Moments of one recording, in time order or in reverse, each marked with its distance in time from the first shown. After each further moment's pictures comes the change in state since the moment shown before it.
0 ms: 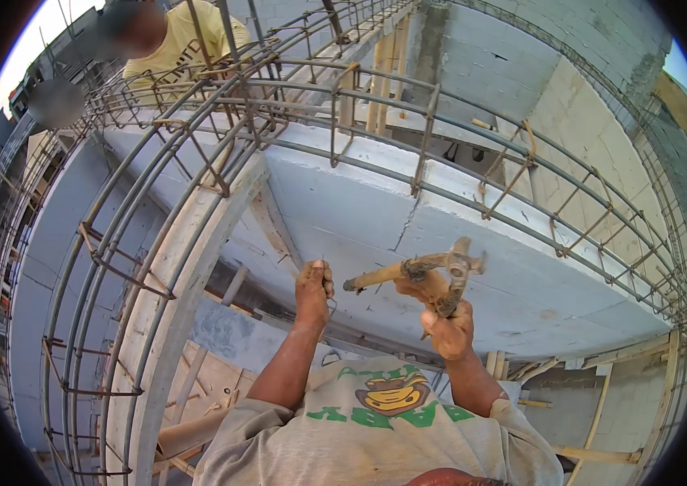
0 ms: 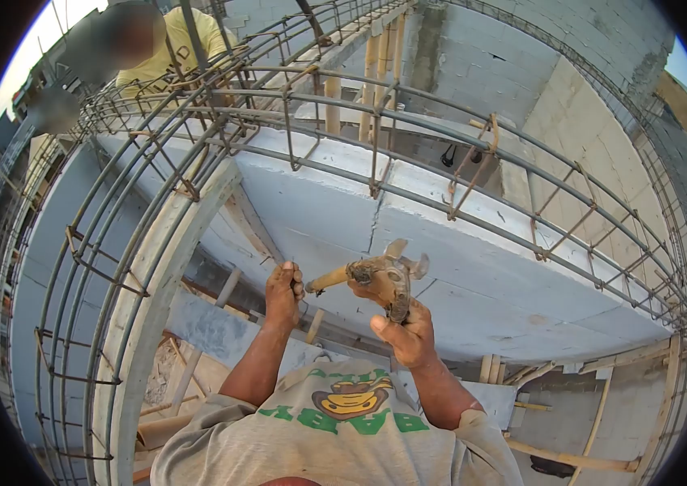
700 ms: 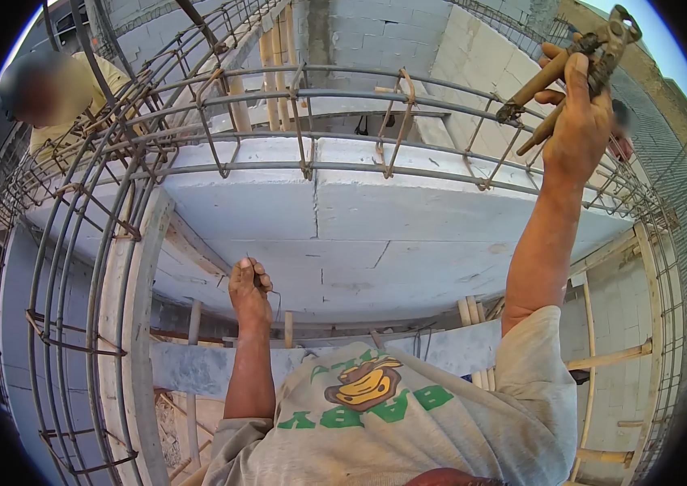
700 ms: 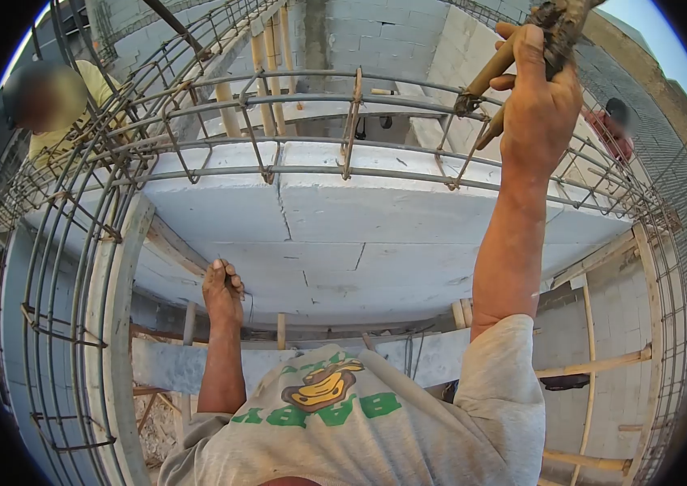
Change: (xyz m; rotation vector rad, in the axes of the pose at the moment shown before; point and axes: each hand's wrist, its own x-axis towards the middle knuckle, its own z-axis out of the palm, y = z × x) left_hand 0.005 0.018 0.016 0.013 -0.133 0.075; right_hand 0.094 -0.227 -0.089 -0.948 0.822 -0.749
